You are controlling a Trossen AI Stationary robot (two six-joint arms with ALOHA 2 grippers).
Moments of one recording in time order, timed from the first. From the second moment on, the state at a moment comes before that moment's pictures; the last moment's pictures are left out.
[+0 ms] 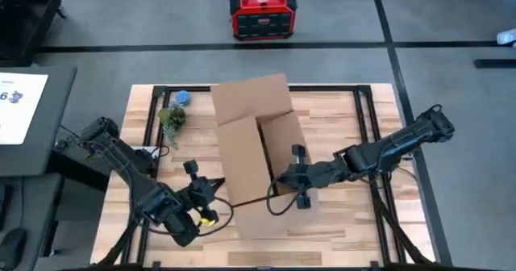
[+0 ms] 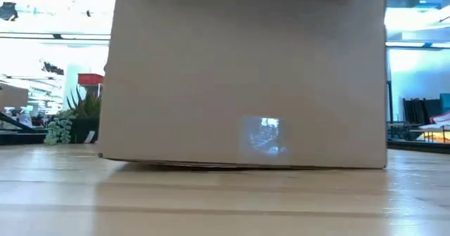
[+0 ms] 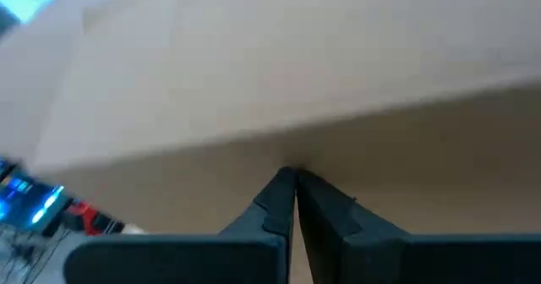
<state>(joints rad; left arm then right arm) -0.76 1.53 1.43 -1.05 -1.12 -0.67 0.41 1.41 1.19 -0.37 0.37 0.10</state>
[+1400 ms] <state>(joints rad) -0.36 1.24 1.34 -1.42 -1.06 -1.00 0.25 1.53 1.32 -0.43 0.10 -0.01</state>
